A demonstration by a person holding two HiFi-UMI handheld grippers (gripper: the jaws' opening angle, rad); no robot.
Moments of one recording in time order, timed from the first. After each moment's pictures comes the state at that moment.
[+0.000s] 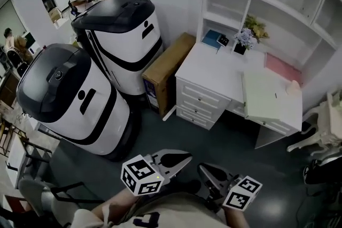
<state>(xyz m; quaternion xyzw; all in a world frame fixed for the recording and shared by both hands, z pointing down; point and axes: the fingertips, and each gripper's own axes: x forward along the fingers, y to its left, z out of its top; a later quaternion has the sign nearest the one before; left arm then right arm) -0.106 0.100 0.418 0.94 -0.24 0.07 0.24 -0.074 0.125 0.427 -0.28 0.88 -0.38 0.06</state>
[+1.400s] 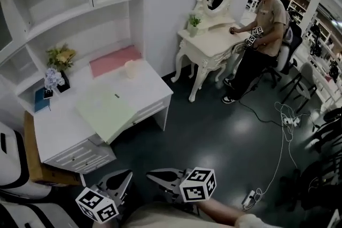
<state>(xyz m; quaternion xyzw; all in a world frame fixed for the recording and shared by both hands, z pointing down) 0.177 0.078 0.433 0.97 0.02 0.14 0.20 0.202 0.123 0.451 -0.52 0.76 -0.37 0.13</state>
